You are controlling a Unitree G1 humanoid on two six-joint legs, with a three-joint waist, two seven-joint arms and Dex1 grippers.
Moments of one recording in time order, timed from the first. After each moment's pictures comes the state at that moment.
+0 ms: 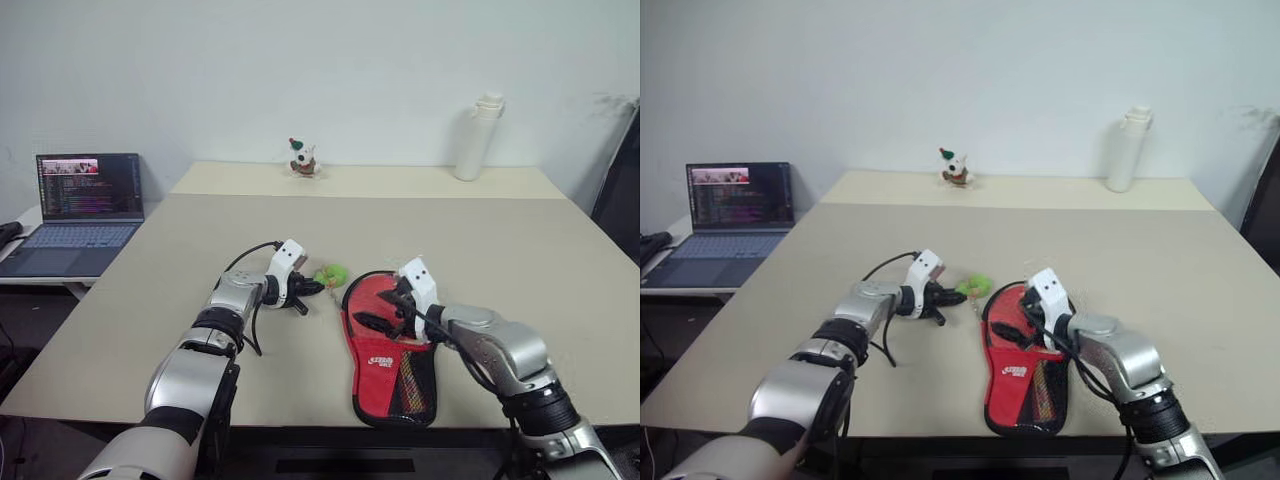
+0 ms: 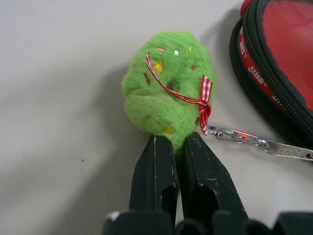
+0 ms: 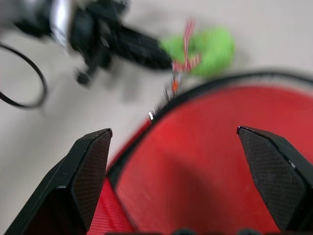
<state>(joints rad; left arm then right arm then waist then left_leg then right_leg) -1.05 0.34 -0.07 1.18 -0.02 0.13 -0.95 -0.54 -0.35 0.20 -0.04 0.37 0.83 0.52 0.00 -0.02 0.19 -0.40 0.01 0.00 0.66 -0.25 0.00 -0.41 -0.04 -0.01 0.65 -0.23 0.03</state>
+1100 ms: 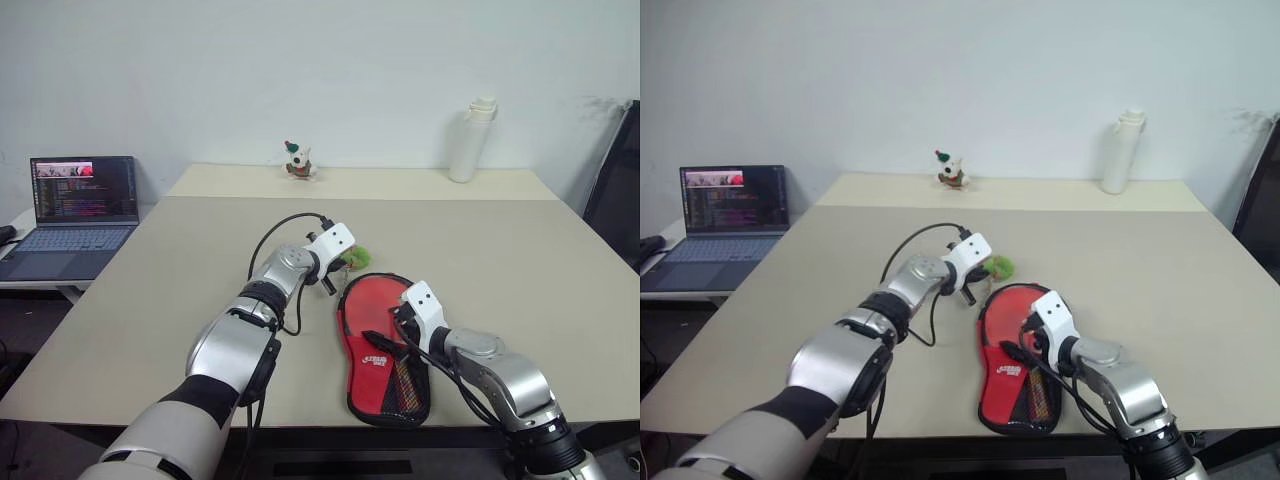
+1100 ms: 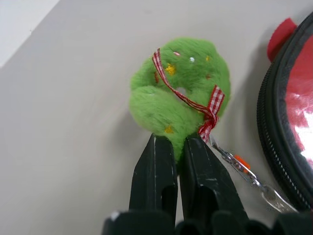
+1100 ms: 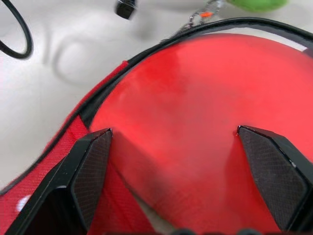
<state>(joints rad) -1.28 0.16 -0.21 1.38 0.33 -0.08 -0.53 -0.36 -0.33 0.21 -0.20 0.25 0.80 0.49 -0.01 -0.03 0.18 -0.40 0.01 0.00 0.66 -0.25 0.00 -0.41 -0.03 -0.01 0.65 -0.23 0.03</state>
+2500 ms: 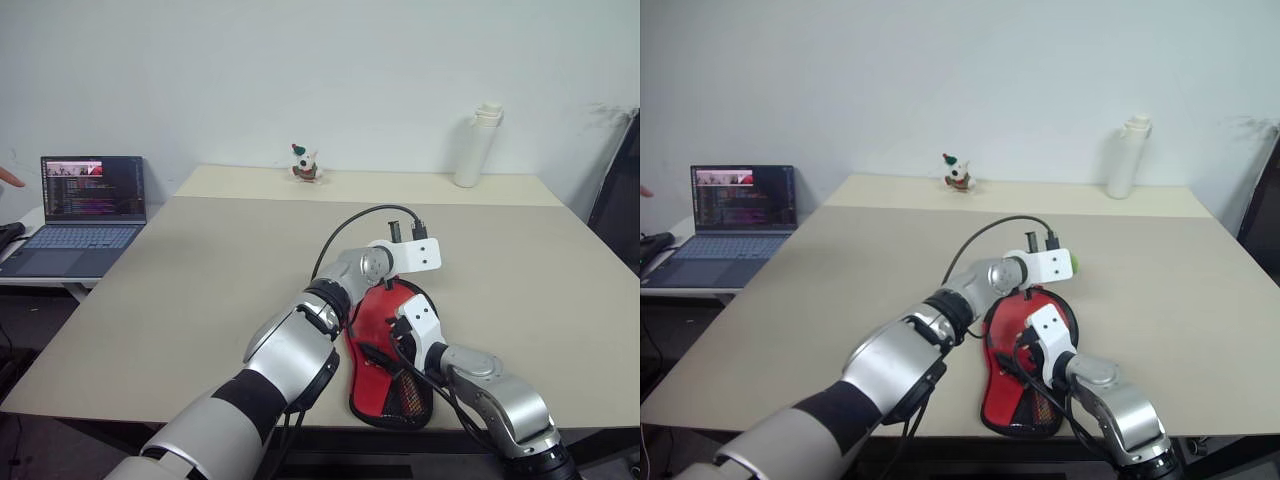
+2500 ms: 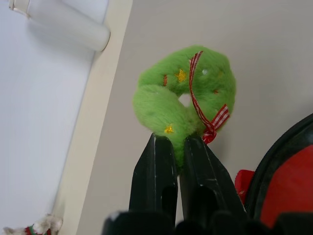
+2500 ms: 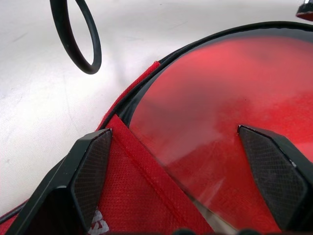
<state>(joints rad) -1.40 -0.10 -0.37 1.43 0.59 -0.21 -0.28 -0.25 -0.28 0.22 -0.29 0.21 0.79 0.45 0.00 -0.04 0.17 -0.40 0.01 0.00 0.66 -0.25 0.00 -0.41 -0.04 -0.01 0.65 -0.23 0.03</state>
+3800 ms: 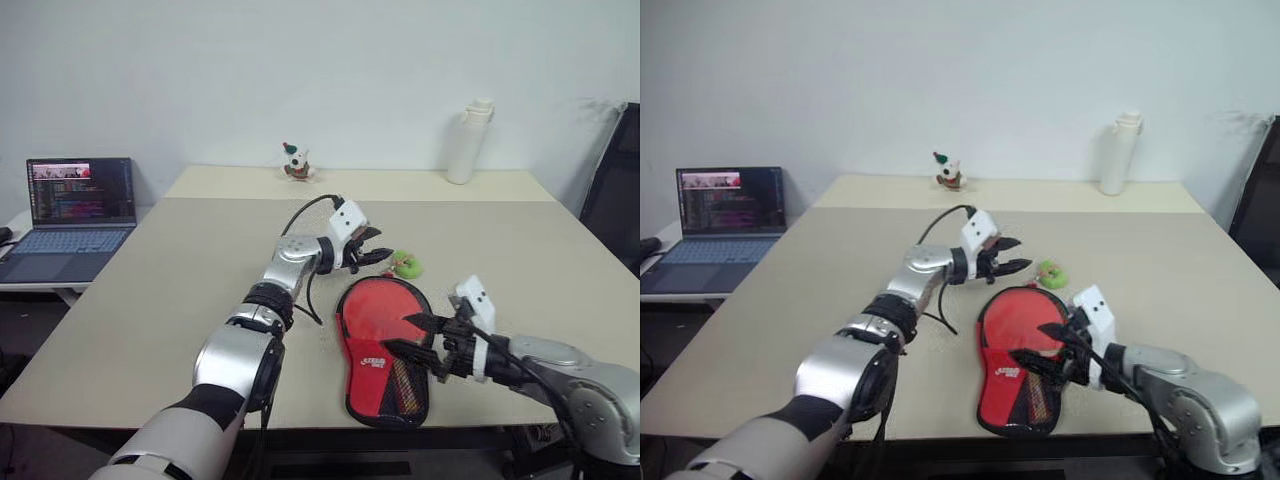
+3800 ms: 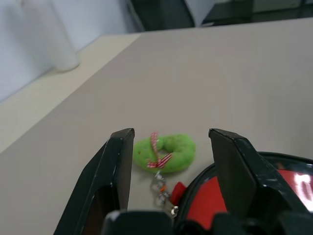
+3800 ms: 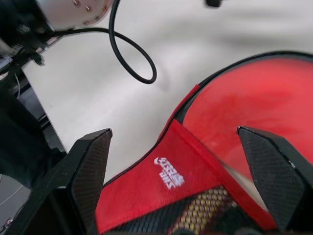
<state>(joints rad) -1.15 0.15 0.00 1.10 0.05 -0.22 -1.01 -0.26 -0.51 -0.23 -0.68 0.75 1.28 0.60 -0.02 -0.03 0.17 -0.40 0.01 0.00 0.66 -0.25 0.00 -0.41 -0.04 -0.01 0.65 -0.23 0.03</state>
